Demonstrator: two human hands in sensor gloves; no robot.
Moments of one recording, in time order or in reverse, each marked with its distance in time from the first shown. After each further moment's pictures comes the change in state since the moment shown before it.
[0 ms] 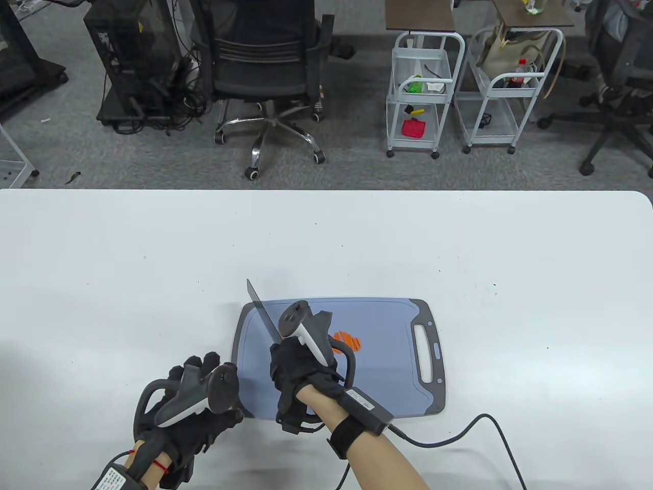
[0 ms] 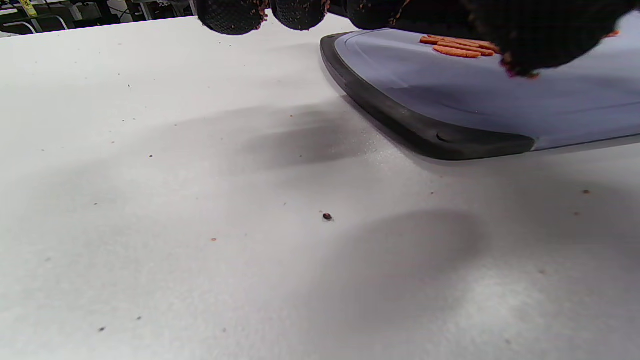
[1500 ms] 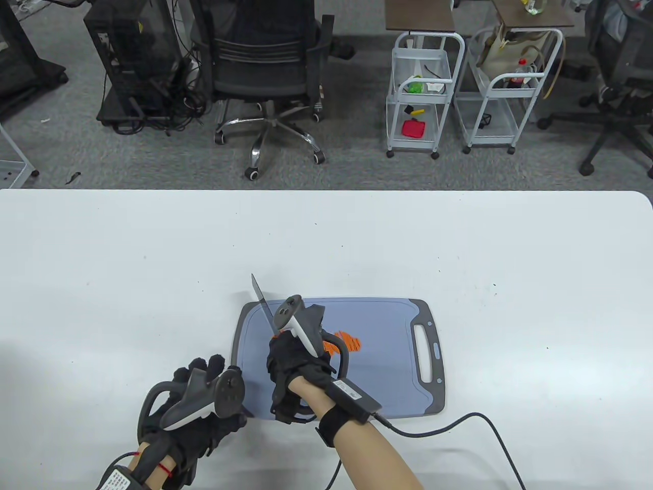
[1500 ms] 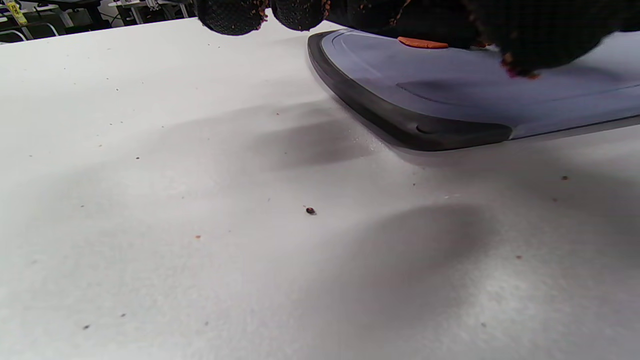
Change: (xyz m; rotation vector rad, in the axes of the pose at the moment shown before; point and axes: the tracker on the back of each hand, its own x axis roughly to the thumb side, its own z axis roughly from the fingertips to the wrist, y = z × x) left_hand 0.010 0.000 0.002 -0.005 -0.012 -0.025; right_hand 0.018 0.002 -0.017 -0.049 0.030 0.018
